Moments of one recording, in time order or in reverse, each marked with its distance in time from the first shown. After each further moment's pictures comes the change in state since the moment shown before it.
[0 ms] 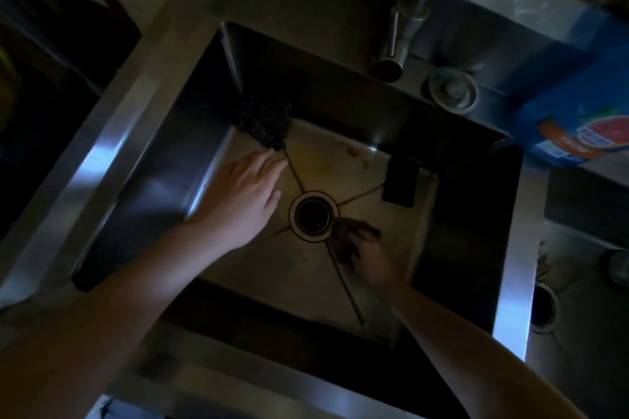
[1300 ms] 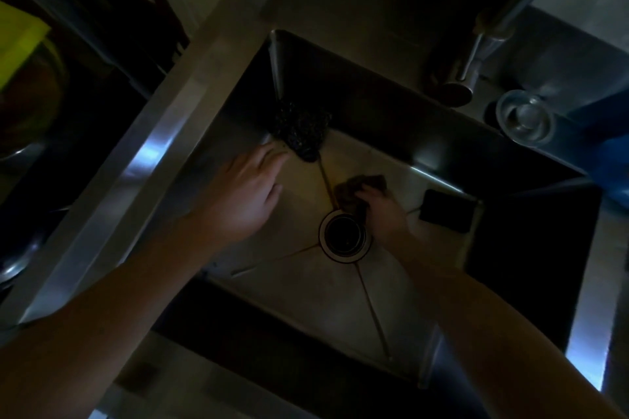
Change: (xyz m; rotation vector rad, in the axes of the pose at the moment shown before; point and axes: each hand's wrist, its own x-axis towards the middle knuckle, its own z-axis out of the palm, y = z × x) left_hand 0.016 -0.057 -0.003 -0.032 0.055 -0.138; right_hand 0.114 -0.043 -0.049 -0.088 0.181 -0.178
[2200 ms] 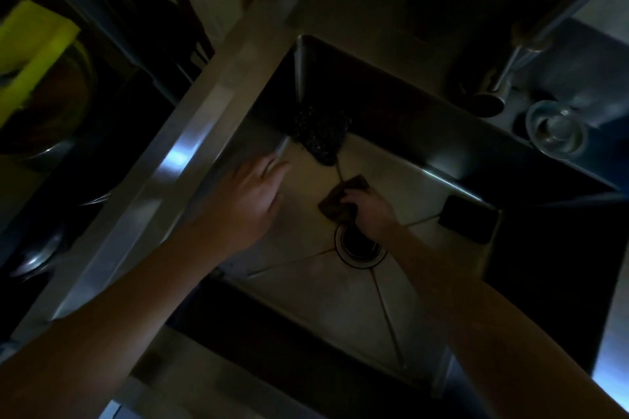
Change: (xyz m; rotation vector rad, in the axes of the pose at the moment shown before) left_hand -0.014 -0.024 -0.006 0.028 -0.069 -0.033; right_hand 0.023 -0.054 -0.005 -0.025 -0.202 -0.139
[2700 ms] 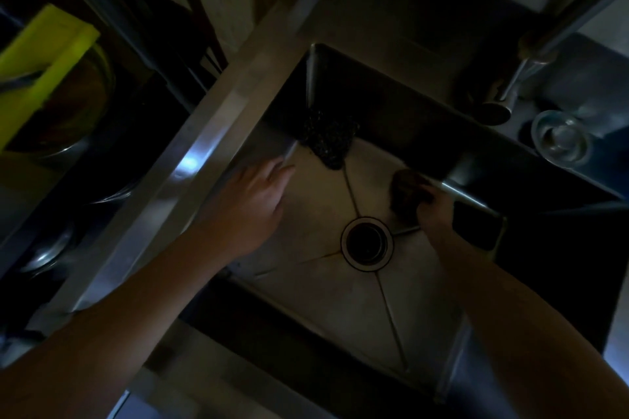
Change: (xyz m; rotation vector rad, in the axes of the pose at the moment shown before) left_hand -0.008 -0.006 -0.002 0.002 0.009 -0.006; right_hand -0.011 0.067 -0.022 0.674 0.515 0.650
